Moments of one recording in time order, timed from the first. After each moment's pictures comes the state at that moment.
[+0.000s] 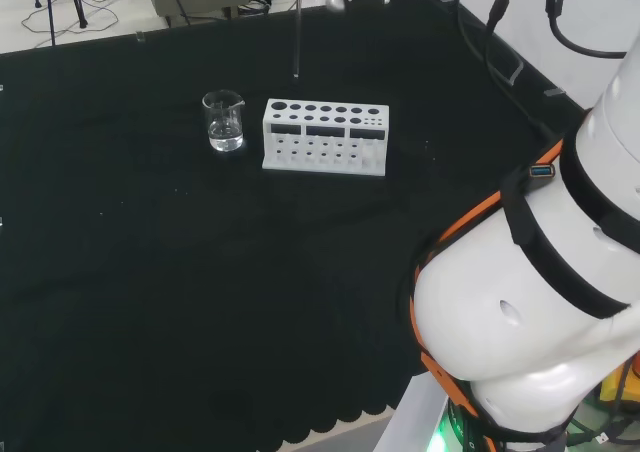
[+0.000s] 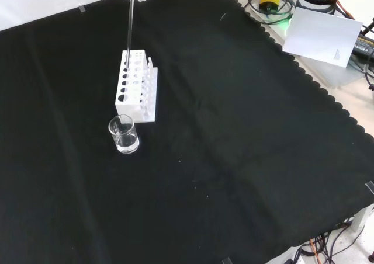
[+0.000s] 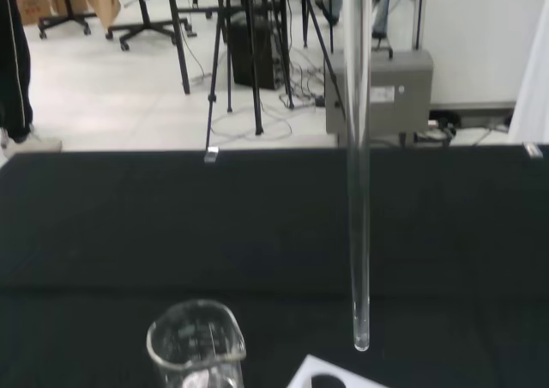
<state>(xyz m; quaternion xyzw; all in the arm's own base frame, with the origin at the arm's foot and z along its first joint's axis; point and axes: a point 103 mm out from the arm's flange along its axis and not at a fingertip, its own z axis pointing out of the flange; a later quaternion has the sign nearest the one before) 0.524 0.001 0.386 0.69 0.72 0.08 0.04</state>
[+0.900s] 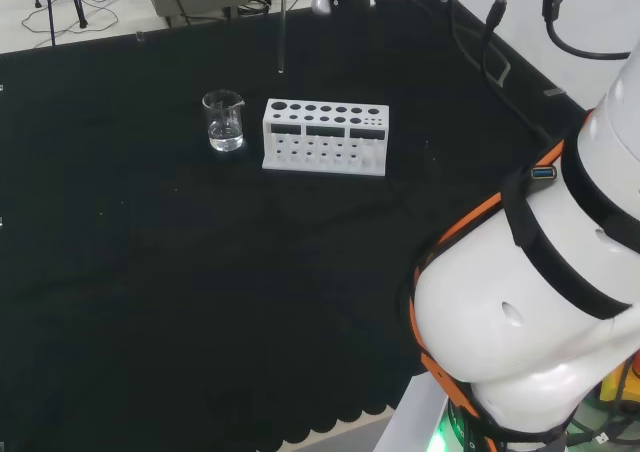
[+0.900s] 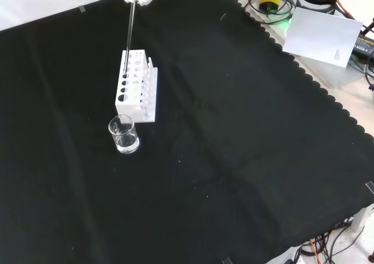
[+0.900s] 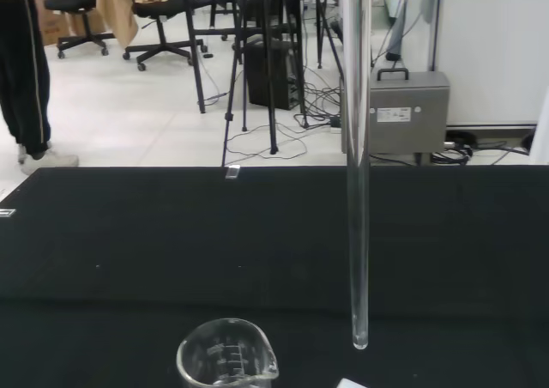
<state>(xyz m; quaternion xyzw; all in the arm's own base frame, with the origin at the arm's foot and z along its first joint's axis) 0.530 0.023 0.383 0.68 0.73 0.09 0.05</state>
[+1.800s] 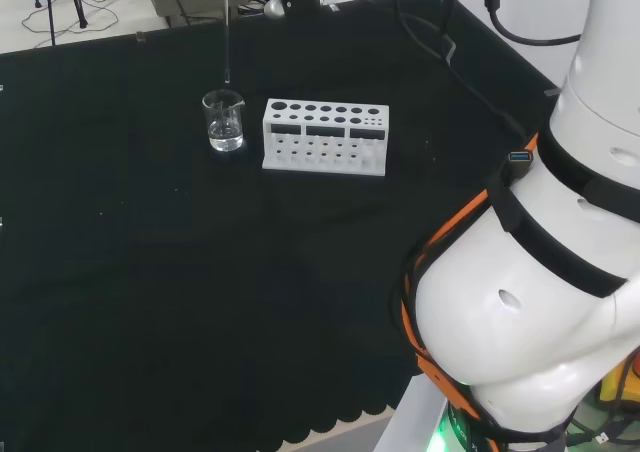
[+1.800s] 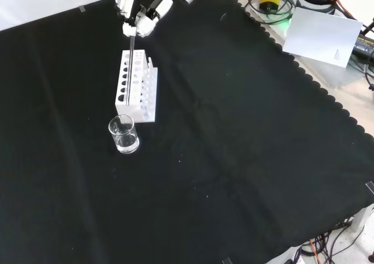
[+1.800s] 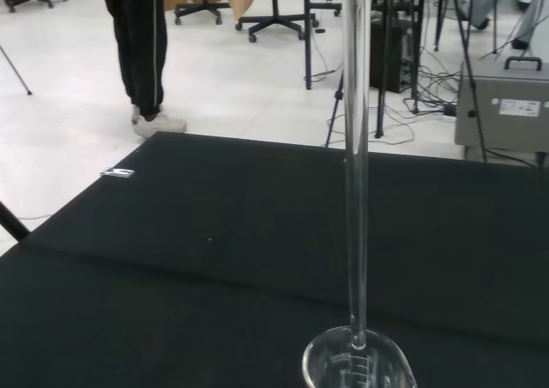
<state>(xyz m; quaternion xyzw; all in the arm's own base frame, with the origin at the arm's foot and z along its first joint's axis) 0.572 0.086 0.365 0.60 0.80 0.08 0.04</state>
